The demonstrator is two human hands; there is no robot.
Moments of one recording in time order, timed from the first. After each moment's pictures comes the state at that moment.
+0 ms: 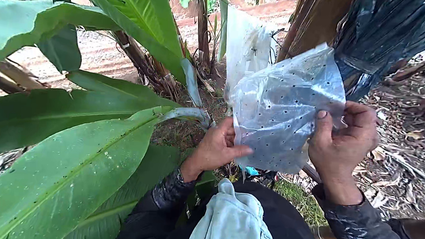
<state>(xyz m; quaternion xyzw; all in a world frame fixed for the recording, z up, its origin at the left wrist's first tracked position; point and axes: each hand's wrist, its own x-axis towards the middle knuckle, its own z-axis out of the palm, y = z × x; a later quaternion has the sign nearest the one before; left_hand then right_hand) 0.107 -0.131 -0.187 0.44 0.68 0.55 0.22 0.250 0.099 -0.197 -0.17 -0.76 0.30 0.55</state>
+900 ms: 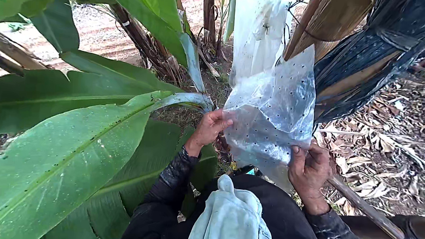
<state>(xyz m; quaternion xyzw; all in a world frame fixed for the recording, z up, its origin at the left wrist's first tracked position) 0.056 -0.131 -0.269 0.40 0.61 0.65 0.21 0.277 0.075 -0.332 -0.09 -0.74 0.40 0.53</state>
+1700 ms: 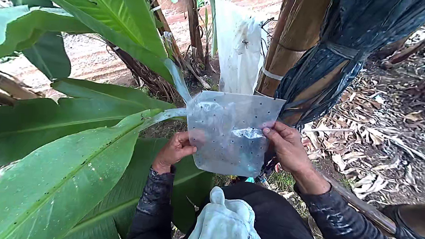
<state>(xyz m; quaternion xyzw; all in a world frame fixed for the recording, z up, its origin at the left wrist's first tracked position) 0.025 -0.204 -0.256 0.52 0.59 0.58 0.22 0.233 0.085 -0.255 -0.09 -0.68 0.68 0.26</state>
